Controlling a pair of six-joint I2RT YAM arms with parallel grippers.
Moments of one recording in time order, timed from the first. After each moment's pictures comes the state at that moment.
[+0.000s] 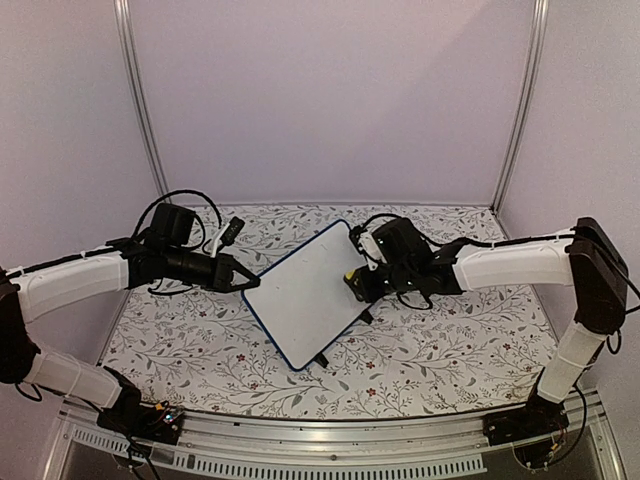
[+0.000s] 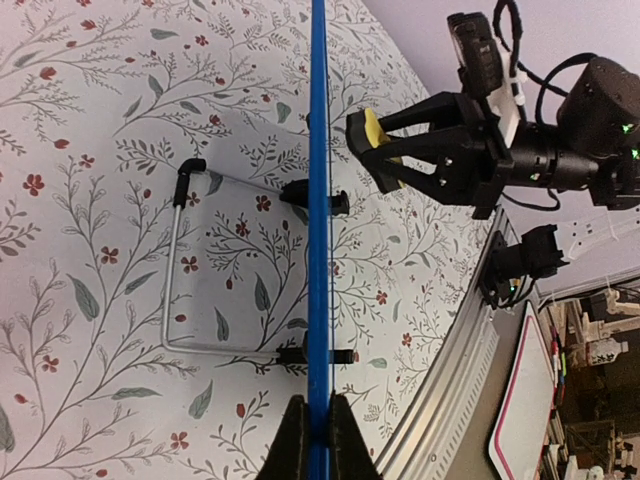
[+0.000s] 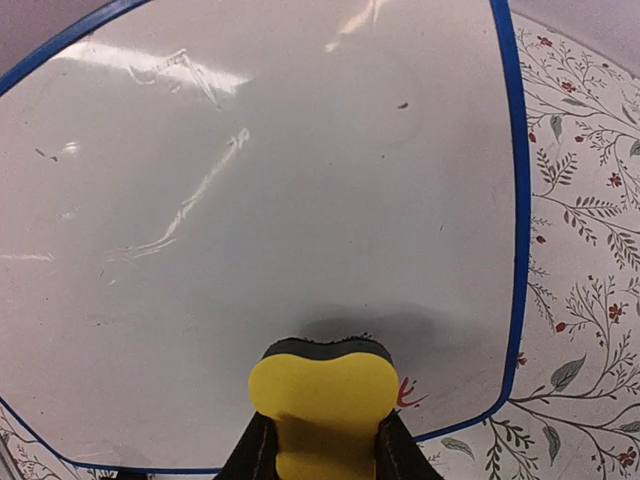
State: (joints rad) left arm -0.47 1.28 0.81 -0.26 0.67 -0.32; right arm 0.86 1.72 1.09 -0.10 0.09 0.26
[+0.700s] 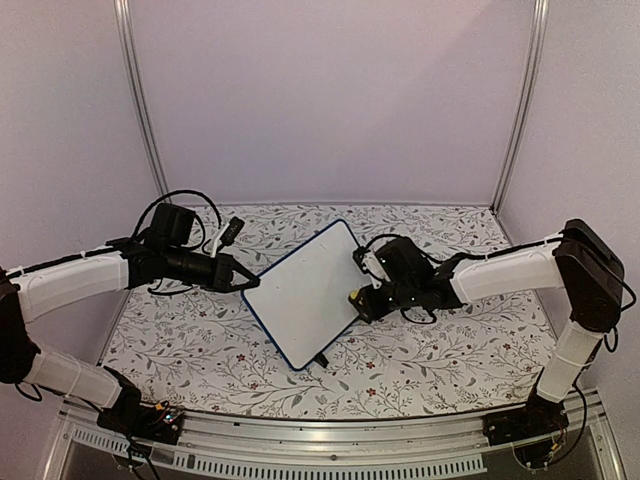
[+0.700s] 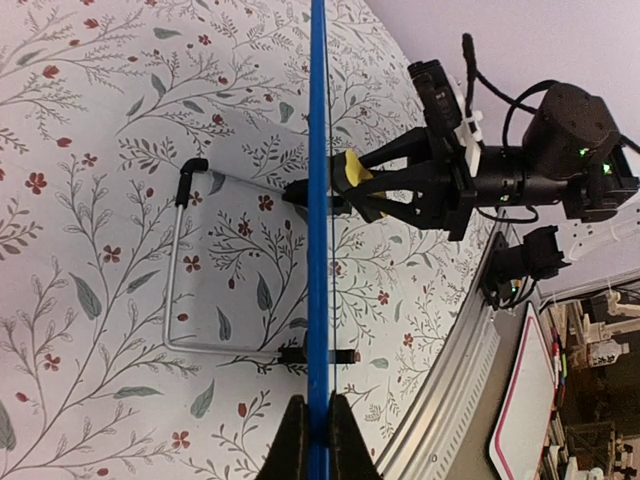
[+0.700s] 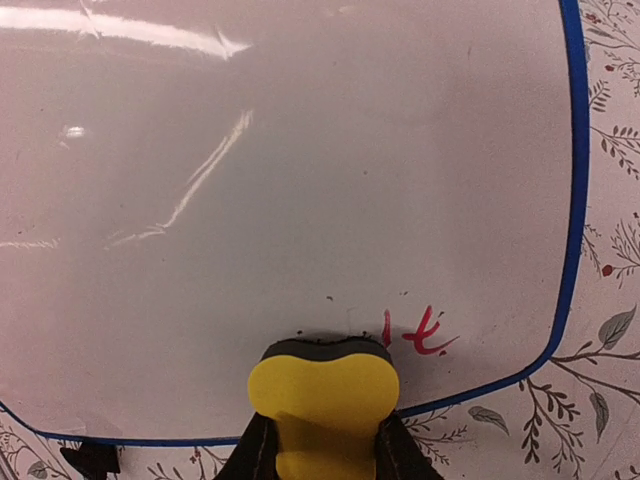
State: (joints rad) left arm -0.47 1.28 0.81 -0.26 0.66 -0.32; right arm 0.86 1.76 0.99 -0.03 0.03 0.28
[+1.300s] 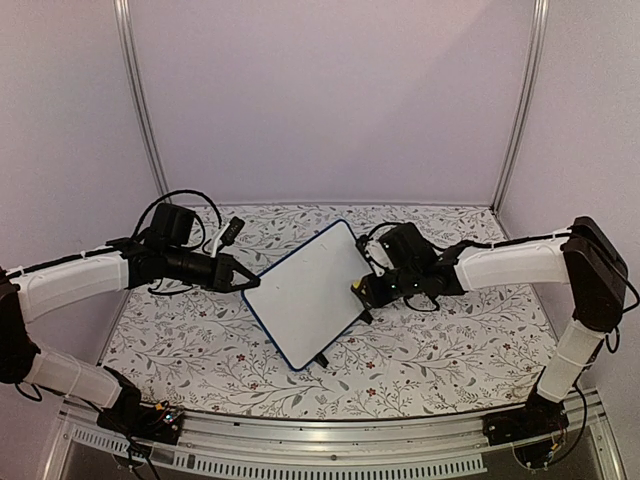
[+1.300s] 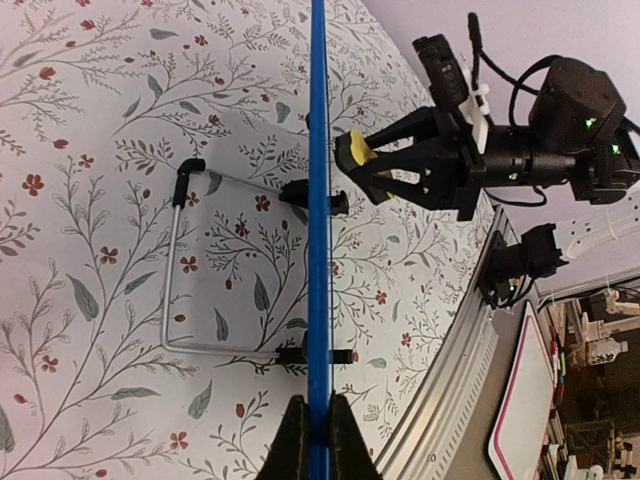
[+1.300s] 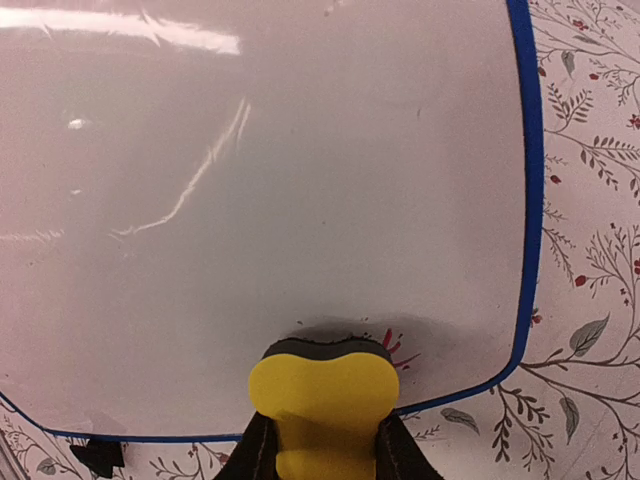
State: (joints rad) left arm -0.47 1.28 0.81 -0.25 0.67 -0.32; right arm 0.82 1.74 1.03 -0.12 0.02 0.26
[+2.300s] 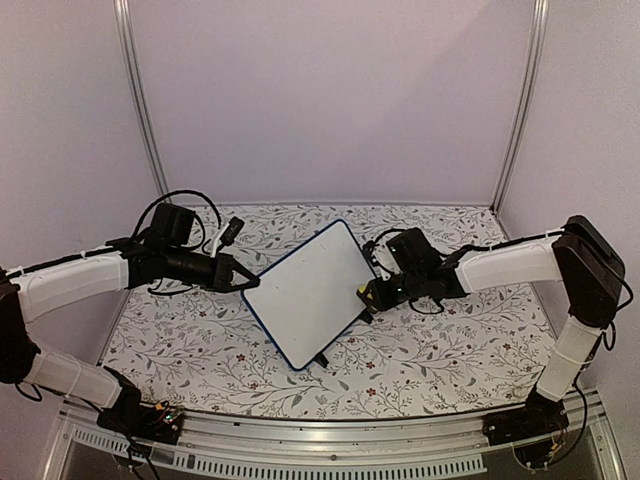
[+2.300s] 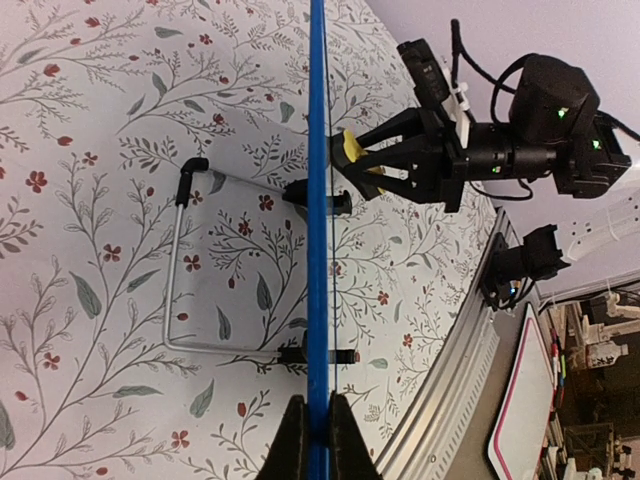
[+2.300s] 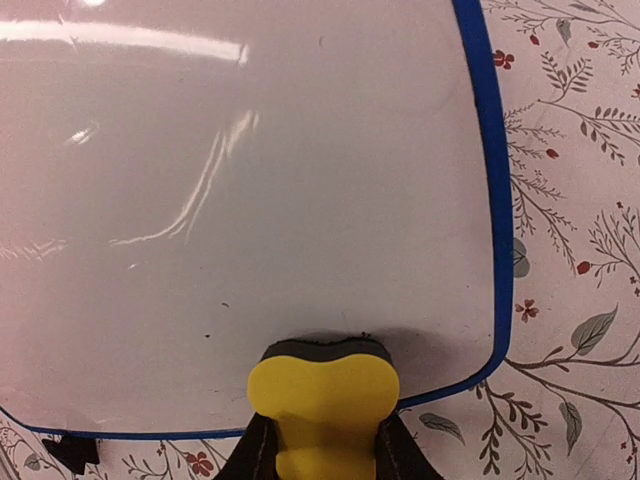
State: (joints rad) left arm -0.47 1.28 0.81 -0.26 0.66 -0.33; right arm 0.76 1.77 0.99 -0.05 -0.06 0.25
